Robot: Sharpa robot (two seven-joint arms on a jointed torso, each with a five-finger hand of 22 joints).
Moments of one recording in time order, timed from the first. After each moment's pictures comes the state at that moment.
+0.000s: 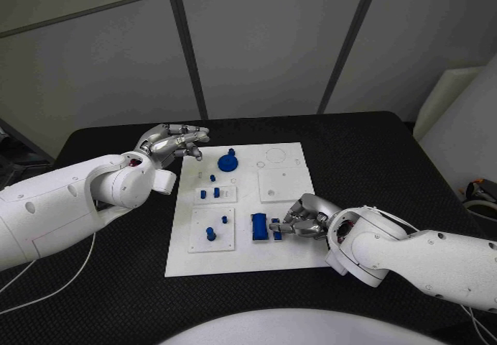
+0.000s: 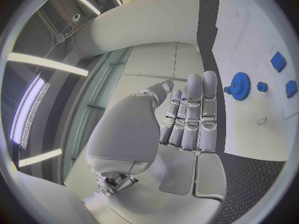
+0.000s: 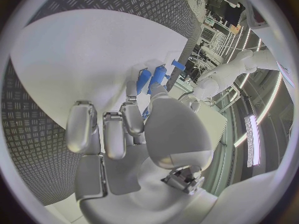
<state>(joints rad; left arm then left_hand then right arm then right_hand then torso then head) 1.09 -0.85 0.07 1.38 -0.06 -0.18 0.24 1.38 -0.12 0.42 -0.01 0.15 0.93 0.21 0.20 0.07 0.94 0.13 0.42 0.08 1.13 0.05 0.91 0.34 0.20 1.08 0.15 0.61 0.88 0.93 -0.90 -0.01 1.86 -1.20 -0.44 -0.57 1.20 -0.05 -0.14 0.29 0.35 1.13 0.05 0.29 0.41 1.43 -0.02 1.20 1.31 1.47 -0.07 1.50 1.31 0.06 1.41 0.04 1.37 1.31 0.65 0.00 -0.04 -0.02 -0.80</state>
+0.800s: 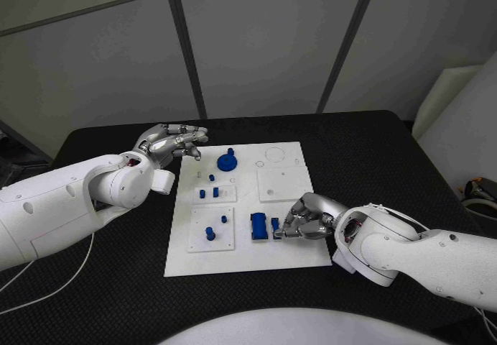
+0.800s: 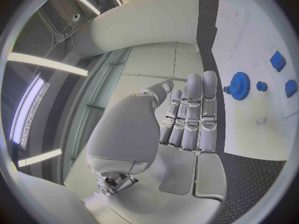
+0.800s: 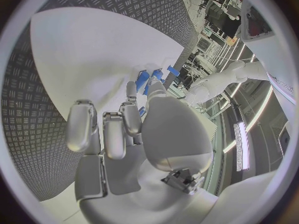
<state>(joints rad) 1.09 -0.85 0.07 1.38 -0.06 -0.18 0.24 1.38 -0.12 0.42 -0.01 0.15 0.93 0.21 0.20 0.07 0.94 0.14 0.42 0.08 1.13 0.05 0.91 0.34 0.20 1.08 0.15 0.61 0.88 0.93 -0.95 -0.01 1.87 -1.26 -0.38 -0.46 1.32 -0.04 -0.14 0.24 0.26 1.11 0.05 0.29 0.42 1.43 -0.02 1.20 1.31 1.47 -0.07 1.50 1.31 0.06 1.40 0.03 1.35 1.31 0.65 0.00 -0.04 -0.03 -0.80</state>
